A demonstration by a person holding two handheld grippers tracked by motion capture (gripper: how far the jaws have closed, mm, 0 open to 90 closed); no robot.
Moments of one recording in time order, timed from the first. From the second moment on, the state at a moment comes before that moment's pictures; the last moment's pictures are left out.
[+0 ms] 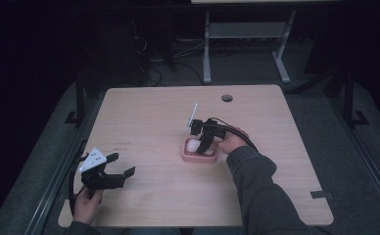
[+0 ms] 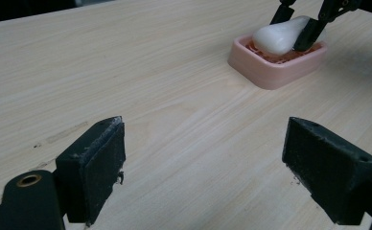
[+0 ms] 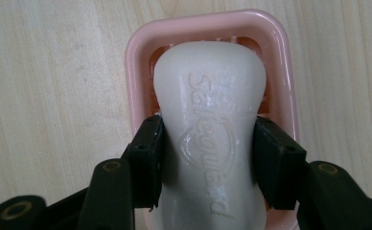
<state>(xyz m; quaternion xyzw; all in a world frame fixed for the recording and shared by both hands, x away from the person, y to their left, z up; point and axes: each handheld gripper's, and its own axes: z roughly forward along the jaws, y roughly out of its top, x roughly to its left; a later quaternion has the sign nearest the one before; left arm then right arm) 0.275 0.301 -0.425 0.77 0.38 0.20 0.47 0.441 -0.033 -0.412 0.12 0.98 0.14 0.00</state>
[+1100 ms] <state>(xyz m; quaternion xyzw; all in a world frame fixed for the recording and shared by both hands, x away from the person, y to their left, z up) 0.276 0.301 -0.425 0.77 0.38 0.20 0.47 0.444 -0.031 -0.418 0.13 0.98 0.13 0.01</state>
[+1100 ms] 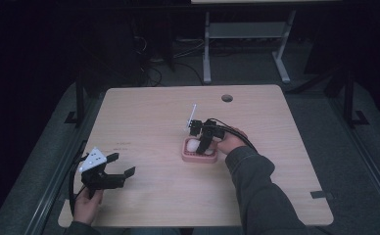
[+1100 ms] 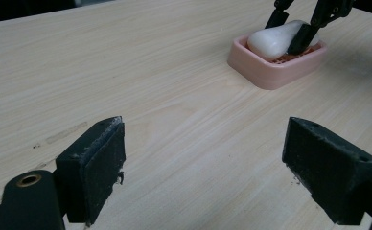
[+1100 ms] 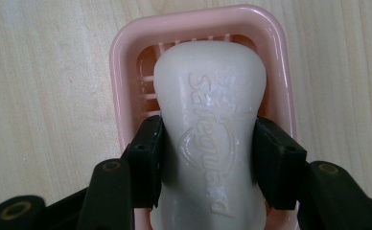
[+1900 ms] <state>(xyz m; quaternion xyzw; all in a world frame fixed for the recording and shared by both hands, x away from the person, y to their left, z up) 0.276 0.300 -0.425 0.77 0.38 0.20 0.47 0.440 -0.033 -0.414 0.13 0.98 0.13 0.01</state>
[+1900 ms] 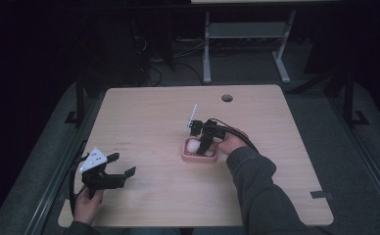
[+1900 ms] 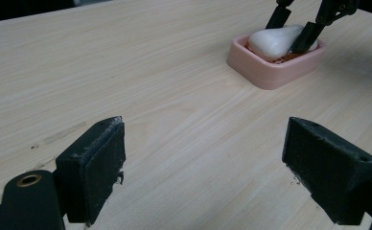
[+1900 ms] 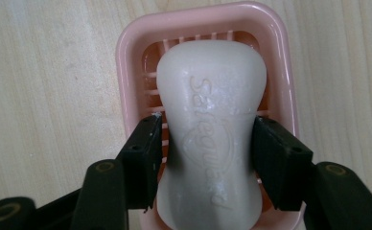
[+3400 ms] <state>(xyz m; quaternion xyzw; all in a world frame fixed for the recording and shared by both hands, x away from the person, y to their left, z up) 0.275 0.300 -0.426 0.77 0.38 0.20 0.47 0.416 -0.076 -0.386 0.17 0.96 0.20 0.04</state>
